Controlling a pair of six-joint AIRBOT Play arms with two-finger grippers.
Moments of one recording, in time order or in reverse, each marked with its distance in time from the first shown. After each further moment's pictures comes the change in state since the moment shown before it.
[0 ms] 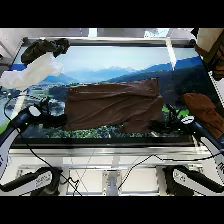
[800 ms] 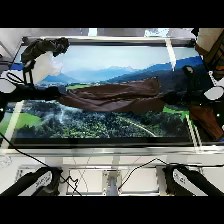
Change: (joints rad) left arm -0.001 0.172 0.449 -0.150 -0.208 0.150; right arm -0.001 0.126 0.513 -0.187 0.162 0.010
